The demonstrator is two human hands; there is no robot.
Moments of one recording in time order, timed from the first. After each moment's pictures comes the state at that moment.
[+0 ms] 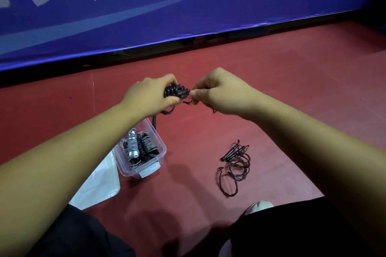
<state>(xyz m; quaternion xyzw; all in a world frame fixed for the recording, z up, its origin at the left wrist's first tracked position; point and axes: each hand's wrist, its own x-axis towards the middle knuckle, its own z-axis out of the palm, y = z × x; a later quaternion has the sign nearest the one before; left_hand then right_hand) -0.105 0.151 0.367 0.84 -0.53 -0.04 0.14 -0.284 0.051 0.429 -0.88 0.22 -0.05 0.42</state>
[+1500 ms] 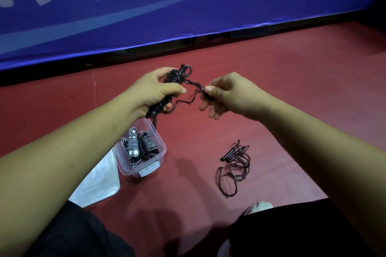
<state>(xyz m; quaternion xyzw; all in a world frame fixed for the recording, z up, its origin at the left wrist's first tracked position) -0.127 0.146 0.386 0.68 -0.27 -0.40 0.55 -0.296 0.022 0.400 -0.82 0.24 -0.05 0.52</state>
